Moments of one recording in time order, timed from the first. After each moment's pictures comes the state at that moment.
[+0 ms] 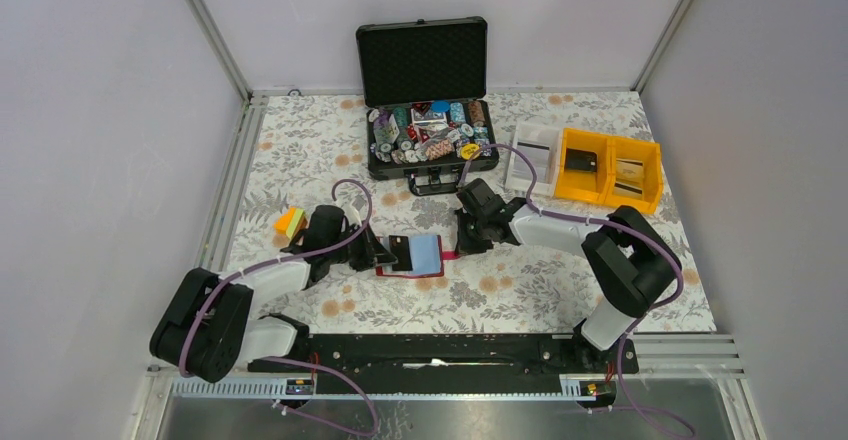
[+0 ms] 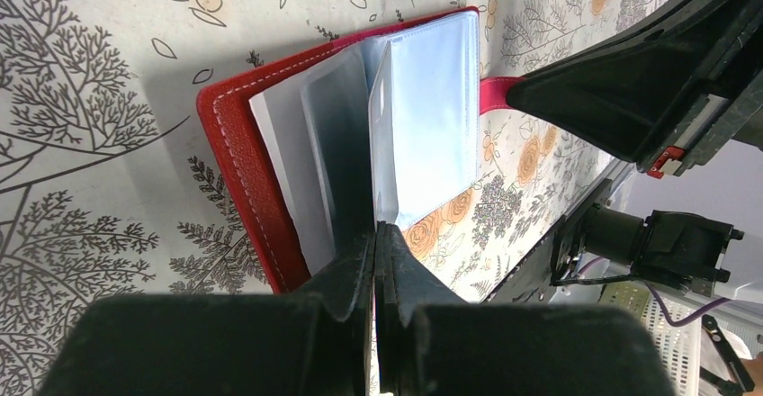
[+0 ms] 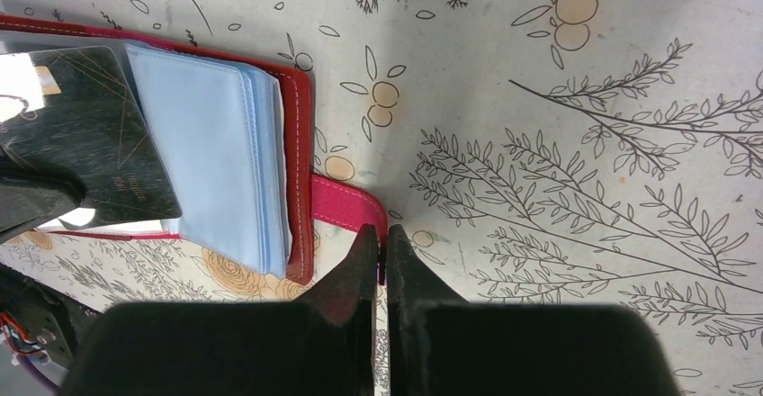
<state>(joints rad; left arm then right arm) -0.38 1.25 0.33 0.16 0.52 -0.73 0.73 1.67 0.90 -0.31 -0.09 0.62</state>
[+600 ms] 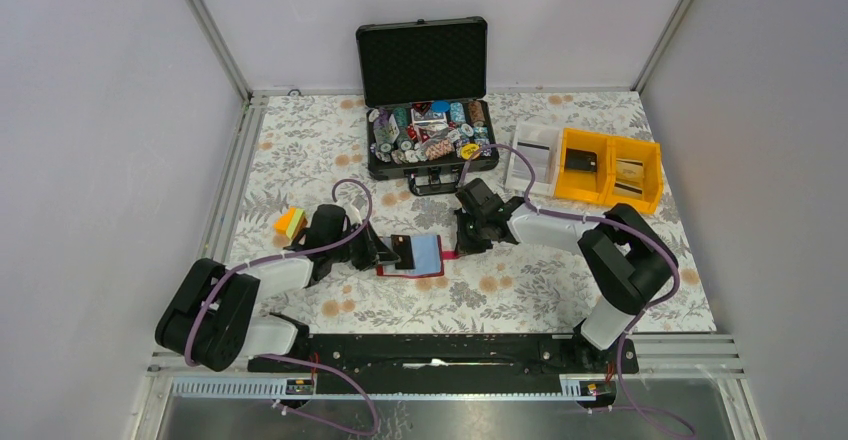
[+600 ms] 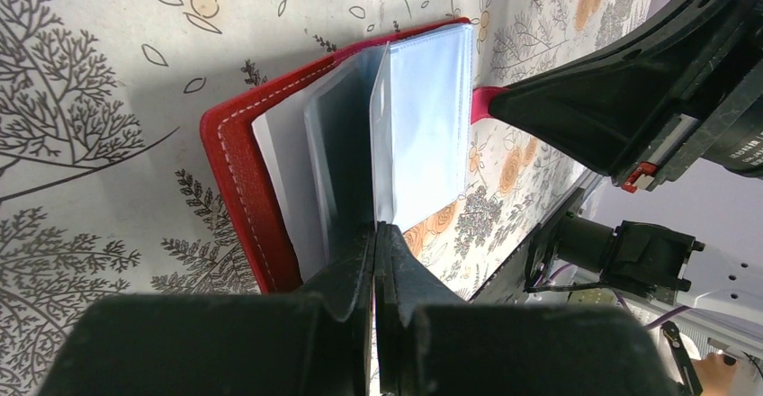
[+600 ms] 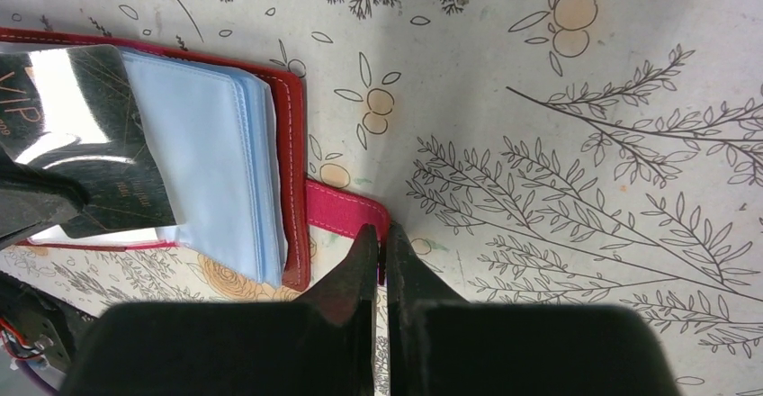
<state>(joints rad) -0.38 1.30 0.33 0.23 0.54 -0.82 0.73 1.68 0.90 -0.31 -0.10 0.62</state>
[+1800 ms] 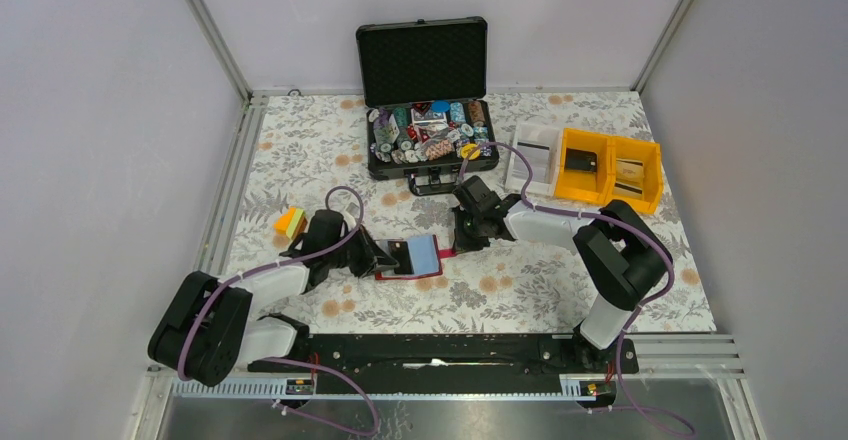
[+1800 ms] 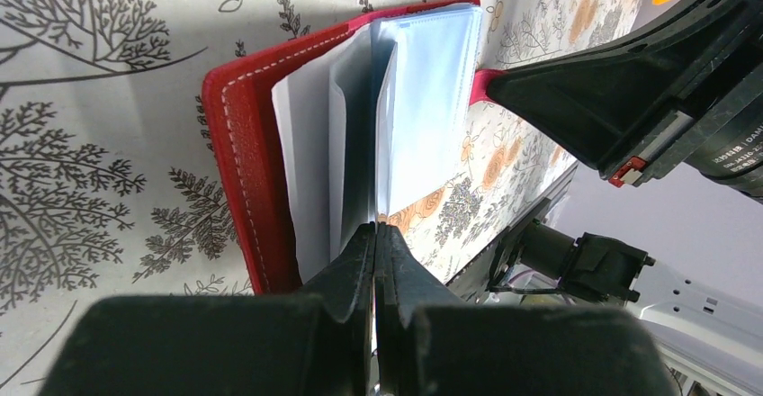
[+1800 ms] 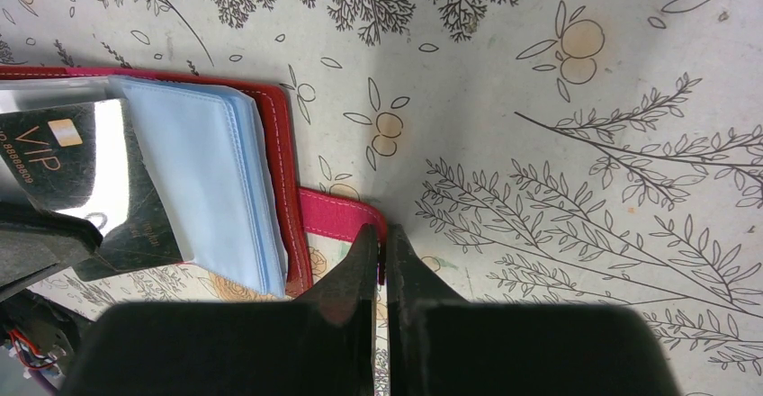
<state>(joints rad) -0.38 1.23 0.30 0.16 0.53 -0.95 0.73 1.72 0.94 -0.31 -0.09 0.64</state>
